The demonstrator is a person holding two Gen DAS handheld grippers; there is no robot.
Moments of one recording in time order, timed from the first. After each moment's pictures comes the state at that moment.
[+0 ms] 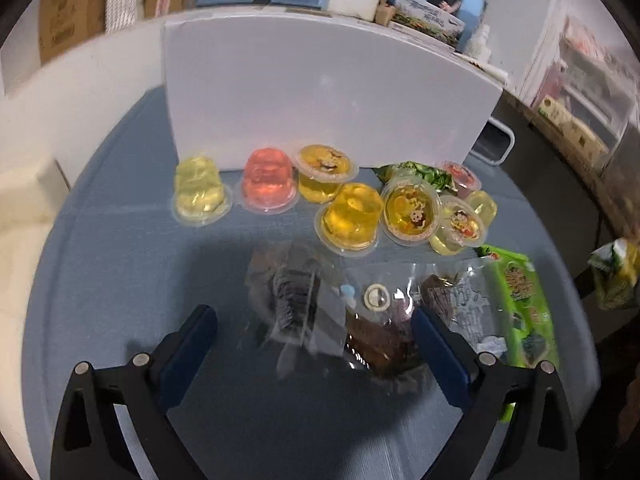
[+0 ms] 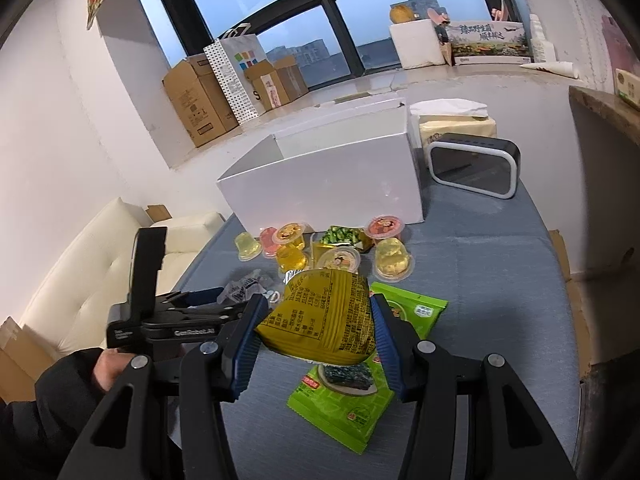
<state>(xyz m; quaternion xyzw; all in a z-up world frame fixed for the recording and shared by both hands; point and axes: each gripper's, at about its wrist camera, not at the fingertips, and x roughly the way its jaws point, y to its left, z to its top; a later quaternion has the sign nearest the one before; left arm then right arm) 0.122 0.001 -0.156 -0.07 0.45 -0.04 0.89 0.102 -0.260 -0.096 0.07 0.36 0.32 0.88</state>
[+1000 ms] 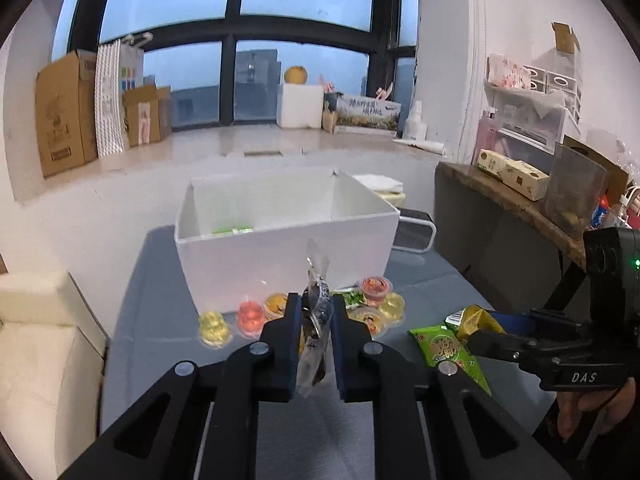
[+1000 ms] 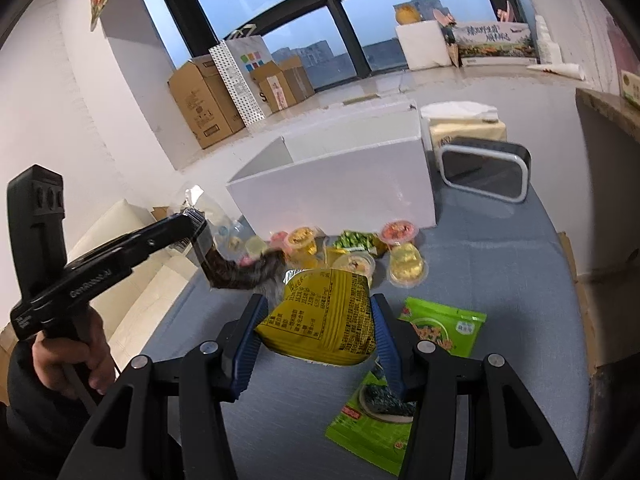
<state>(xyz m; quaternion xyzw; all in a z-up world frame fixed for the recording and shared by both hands) 0.061 -0.008 -0.024 -0.02 0.28 -0.08 0.96 0.103 -0.248 -0.089 0.07 0.35 0.33 0.87</state>
